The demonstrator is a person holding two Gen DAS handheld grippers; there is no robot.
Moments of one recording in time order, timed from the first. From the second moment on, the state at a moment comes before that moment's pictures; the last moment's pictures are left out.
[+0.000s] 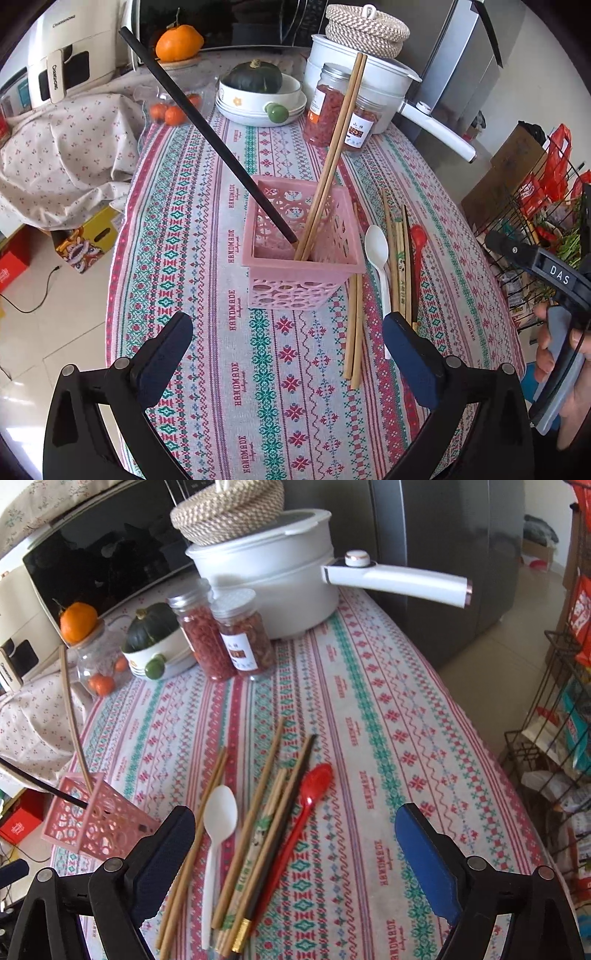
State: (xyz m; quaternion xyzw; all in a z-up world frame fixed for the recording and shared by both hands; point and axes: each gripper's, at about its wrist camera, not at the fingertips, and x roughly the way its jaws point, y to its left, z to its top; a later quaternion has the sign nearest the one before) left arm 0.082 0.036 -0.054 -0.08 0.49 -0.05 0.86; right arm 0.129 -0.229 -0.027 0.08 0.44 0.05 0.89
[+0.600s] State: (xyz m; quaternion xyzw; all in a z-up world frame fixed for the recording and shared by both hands) left arm 0.082 0.016 -0.063 -0.04 0.50 -0.08 0.86; right arm 0.190 -0.252 -0.116 0.09 0.57 -0.01 0.82
